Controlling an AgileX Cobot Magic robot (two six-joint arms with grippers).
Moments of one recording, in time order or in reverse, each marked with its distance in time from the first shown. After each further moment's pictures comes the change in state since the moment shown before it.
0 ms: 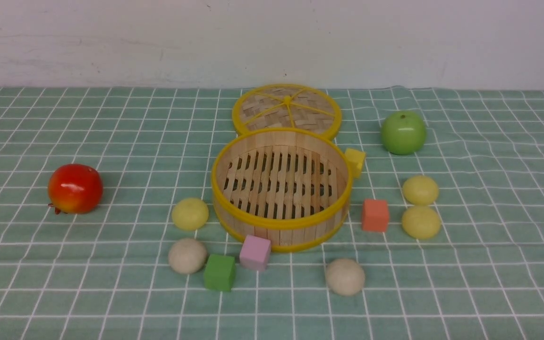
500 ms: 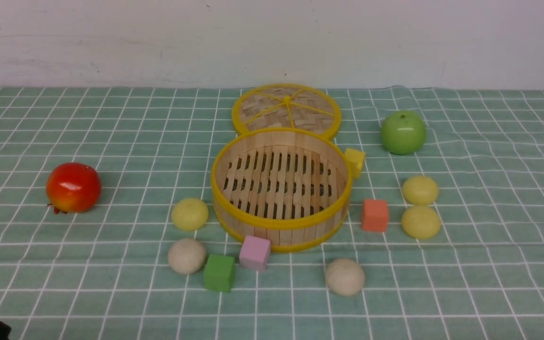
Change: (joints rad) right arm 0.000 0.000 0.000 0.000 0.000 0.000; left arm 0.000 0.000 0.000 -0.502 -0.316 -0.220
